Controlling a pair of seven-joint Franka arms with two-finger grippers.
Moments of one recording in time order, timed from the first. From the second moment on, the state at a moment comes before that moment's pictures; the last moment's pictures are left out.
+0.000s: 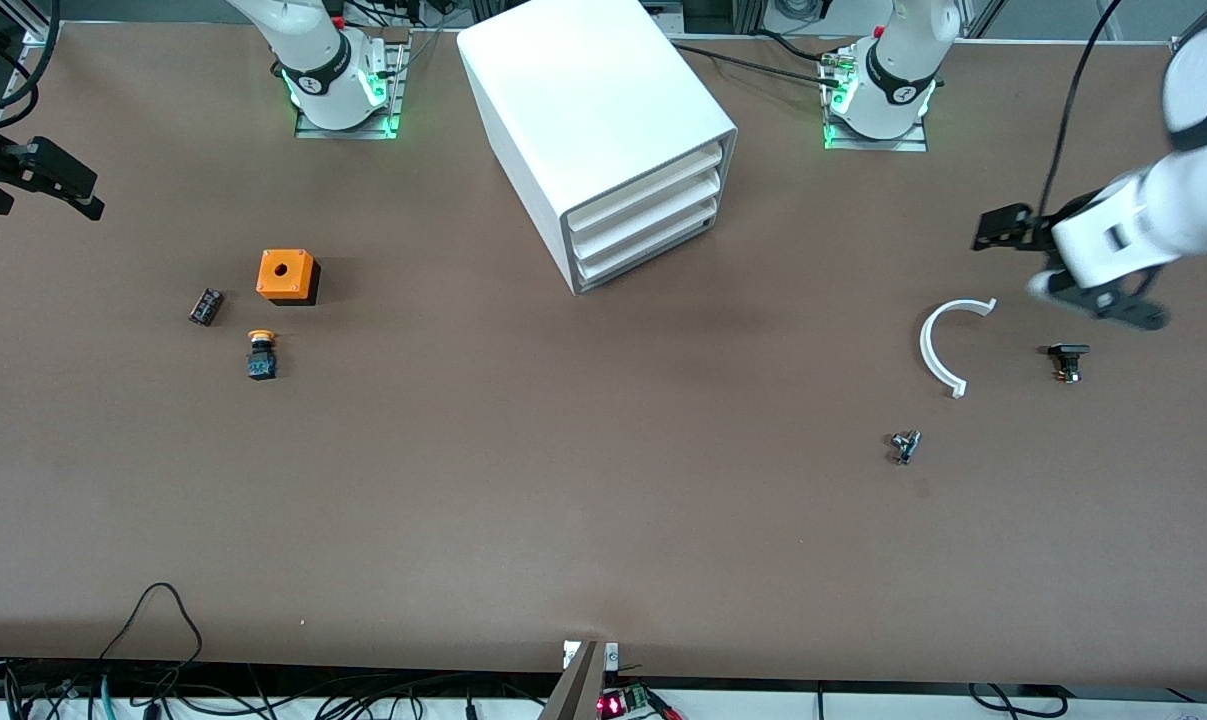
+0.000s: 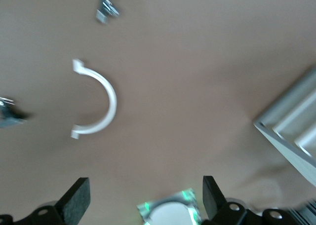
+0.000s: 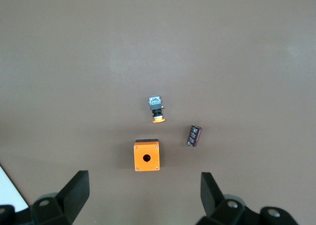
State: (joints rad) left arm 0.16 0.12 -0.20 -1.72 -0.11 1.47 0.25; right arm -0.01 -0.15 -0.04 -1.75 -0.04 1.65 -0.01
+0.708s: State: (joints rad) left arm 0.14 0.31 -0.37 -2.16 -0.85 1.70 0.43; right arm -0.01 -0.15 -0.04 -1.75 -0.03 1.66 -0.01
